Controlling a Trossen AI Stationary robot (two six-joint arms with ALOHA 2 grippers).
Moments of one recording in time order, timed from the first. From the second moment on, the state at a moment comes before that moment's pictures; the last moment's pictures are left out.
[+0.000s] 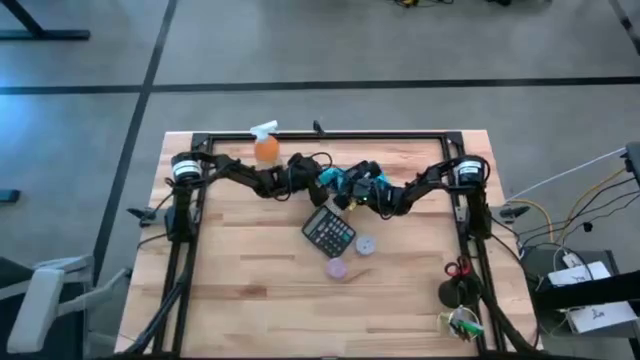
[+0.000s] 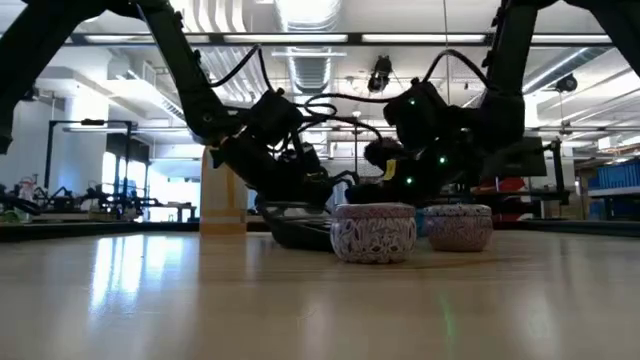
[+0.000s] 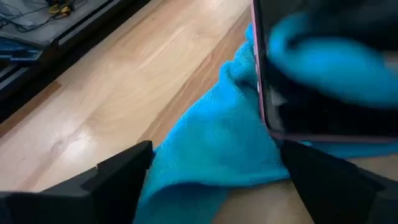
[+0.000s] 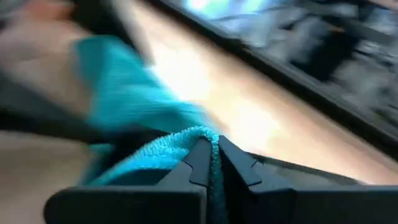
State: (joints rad) left arm 0.34 1.98 0.92 0.44 -0.24 -0.06; right arm -0.22 1.96 0.69 0.77 0.75 0.15
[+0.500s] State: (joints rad) left arm 0.34 1.98 0.92 0.45 -0.24 -0.05; right arm -0.28 2.02 0.78 0.75 0.53 0.12
